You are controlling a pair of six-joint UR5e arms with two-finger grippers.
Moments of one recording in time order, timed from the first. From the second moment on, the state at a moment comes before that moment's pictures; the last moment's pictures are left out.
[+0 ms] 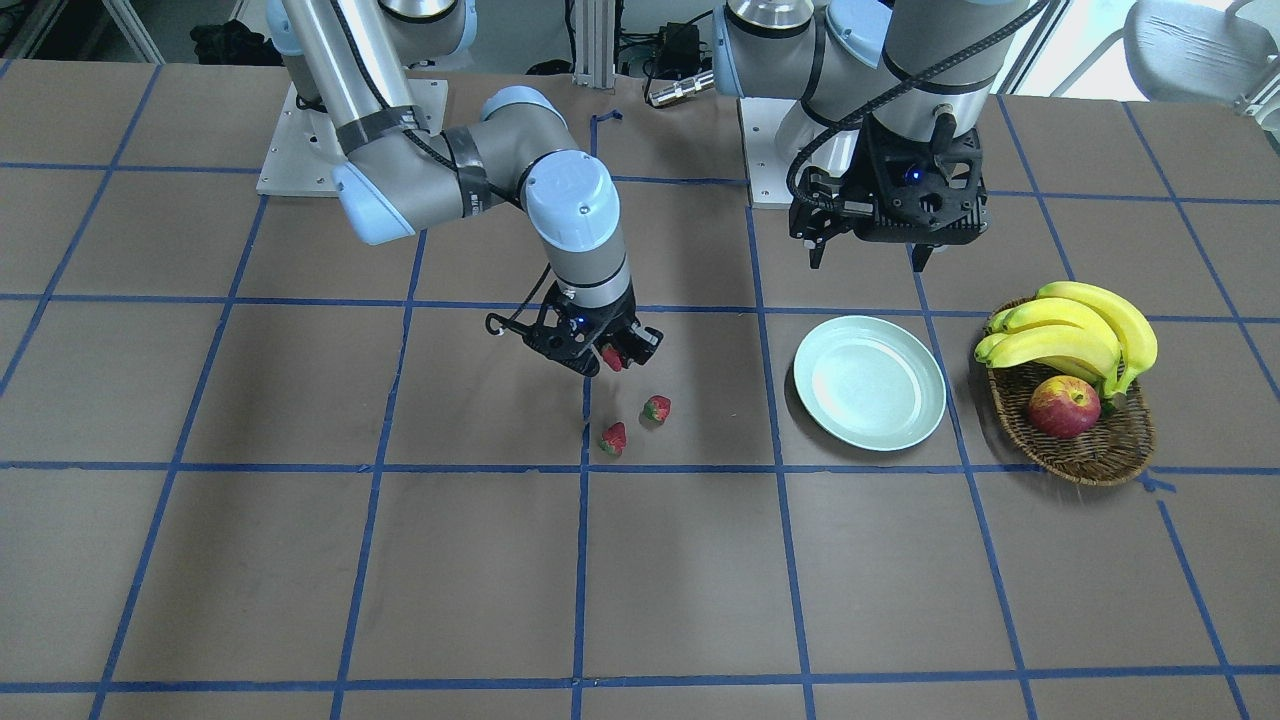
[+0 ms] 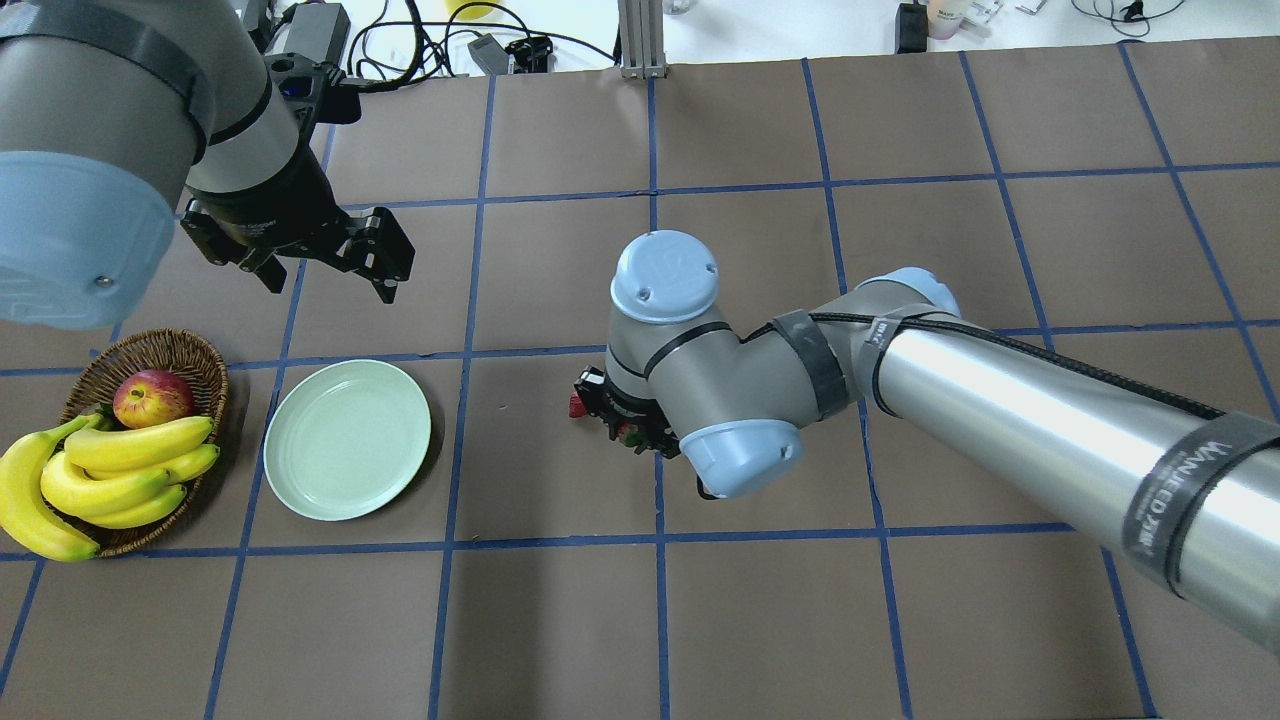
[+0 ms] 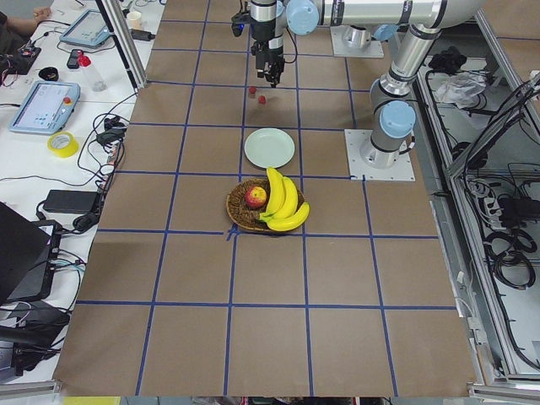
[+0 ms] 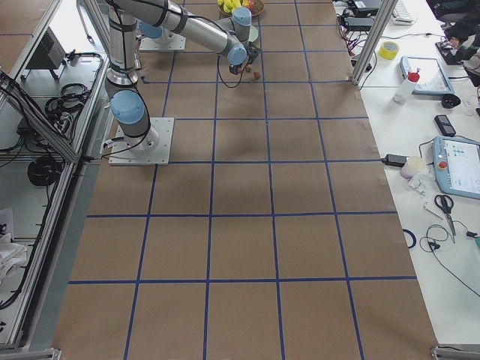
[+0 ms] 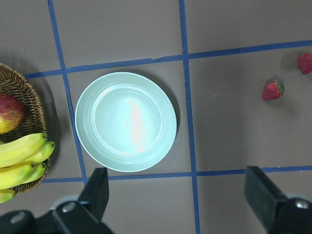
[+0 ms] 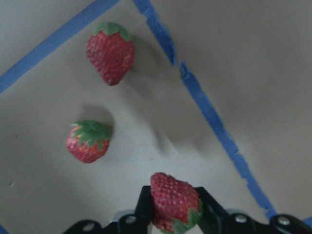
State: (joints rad) left arm -1.60 -1.52 -1.69 -1.49 1.68 0.06; right arm 2.06 -1.18 1.87 -2.28 -1.40 1.06
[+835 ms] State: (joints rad) left arm -1.60 -1.52 -1.69 -1.49 1.68 0.06; right arm 2.15 -1.02 1.69 -2.31 -1.33 1.35
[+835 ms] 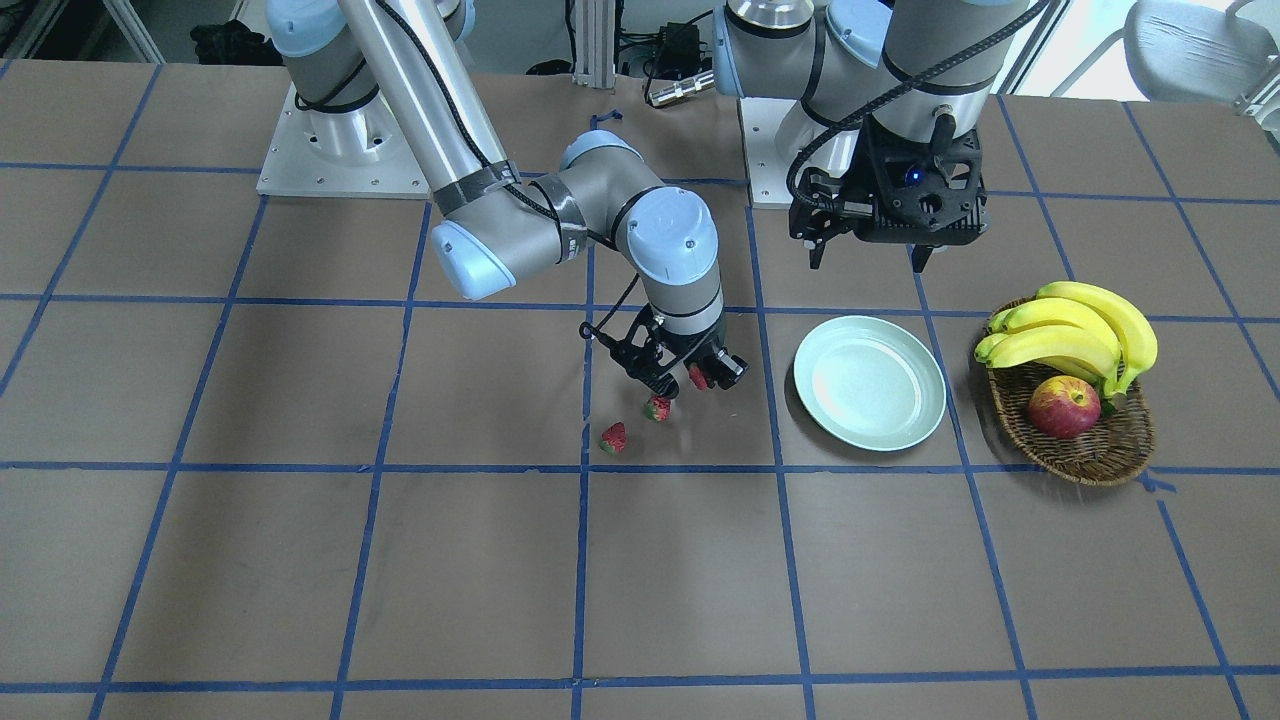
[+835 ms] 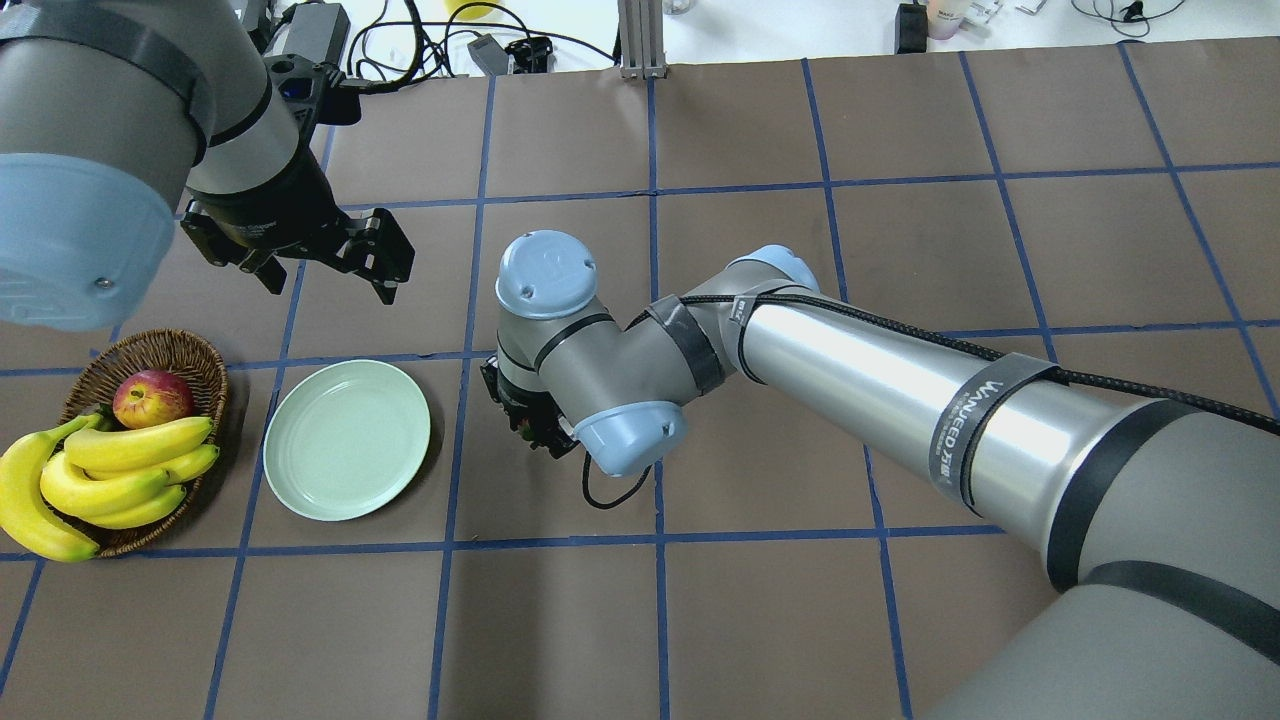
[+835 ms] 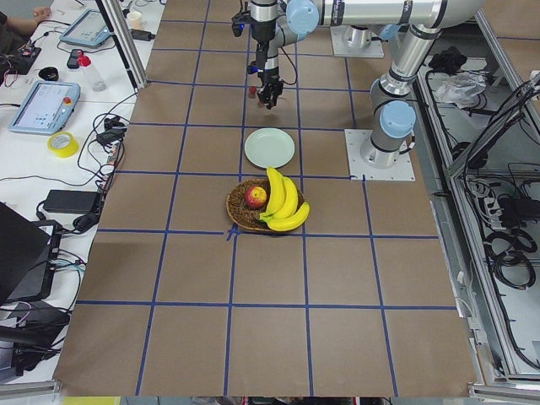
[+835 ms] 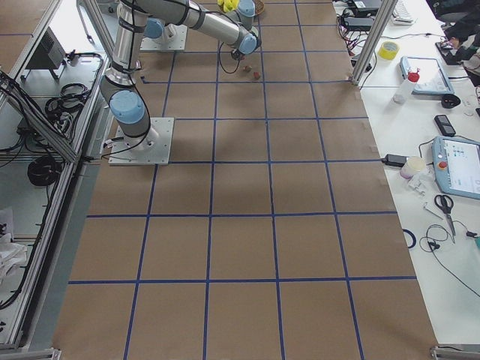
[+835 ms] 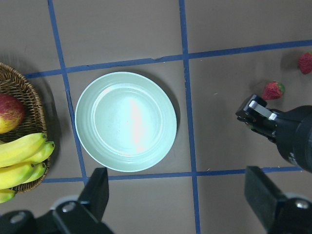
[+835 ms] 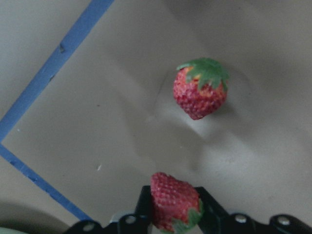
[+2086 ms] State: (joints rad) left arm -1.60 -1.52 -1.69 -1.50 1.67 0.06; right arm 2.15 -1.05 1.70 -2.28 -1.39 1.30
